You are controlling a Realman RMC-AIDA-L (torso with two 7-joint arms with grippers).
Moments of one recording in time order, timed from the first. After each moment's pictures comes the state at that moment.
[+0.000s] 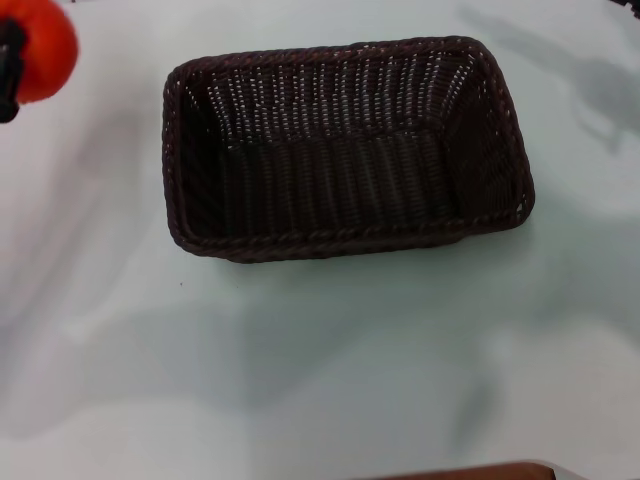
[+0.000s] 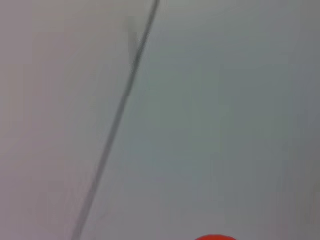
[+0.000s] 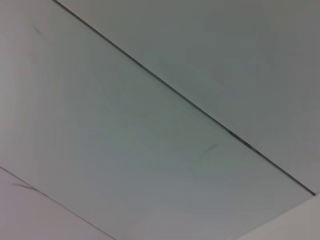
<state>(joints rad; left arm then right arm) -0.31 -2.16 -2.39 -0.39 1.05 -1.35 2.29 0.44 2.04 -0.35 -0.79 1.27 1.51 2.18</state>
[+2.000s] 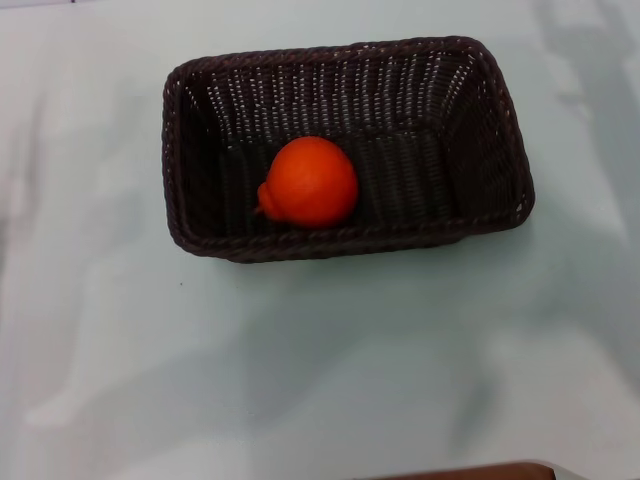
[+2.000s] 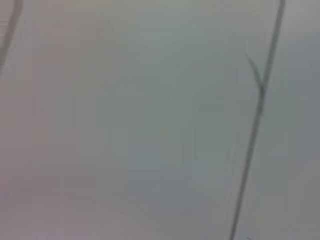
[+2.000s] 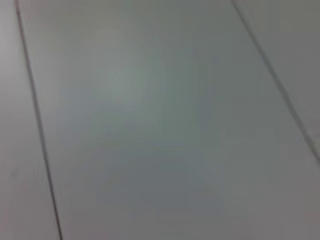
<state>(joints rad) -0.26 -2.17 -2.46 -0.13 0.71 -1.37 2.62 0.43 2.09 -0.03 -0.01 1.96 1.58 0.55</state>
